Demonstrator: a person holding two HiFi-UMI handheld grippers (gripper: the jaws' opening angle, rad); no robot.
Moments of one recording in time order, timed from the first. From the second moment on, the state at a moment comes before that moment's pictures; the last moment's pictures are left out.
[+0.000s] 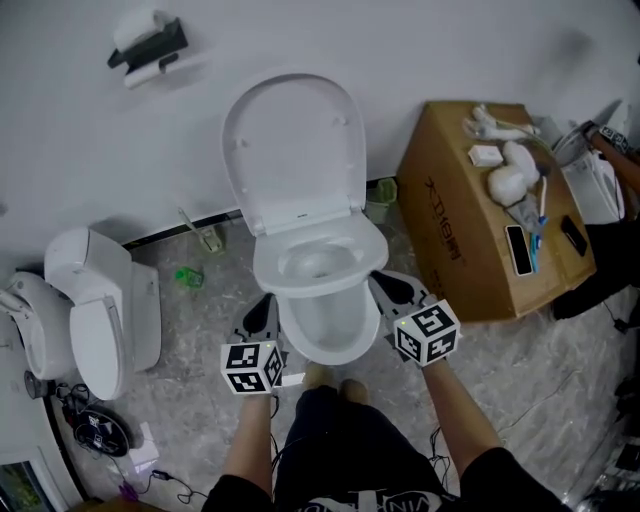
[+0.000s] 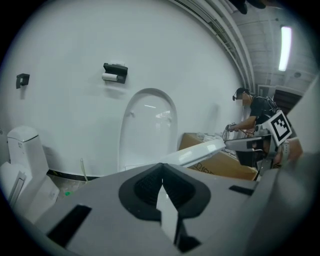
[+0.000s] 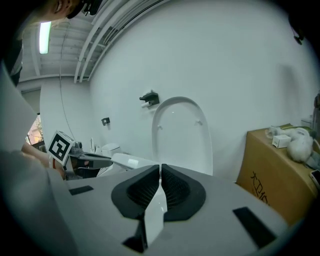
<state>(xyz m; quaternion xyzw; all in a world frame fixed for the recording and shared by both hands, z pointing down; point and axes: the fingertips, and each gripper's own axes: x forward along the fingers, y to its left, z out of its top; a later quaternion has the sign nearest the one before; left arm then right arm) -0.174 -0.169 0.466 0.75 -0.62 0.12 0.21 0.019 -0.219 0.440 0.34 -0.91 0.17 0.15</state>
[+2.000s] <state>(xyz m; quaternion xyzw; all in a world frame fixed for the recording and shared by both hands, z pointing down) -0.265 -0.437 0.378 0.67 -0.72 0.14 0.13 -0.085 -0.507 0.346 0.29 -0.95 0.05 0.12</state>
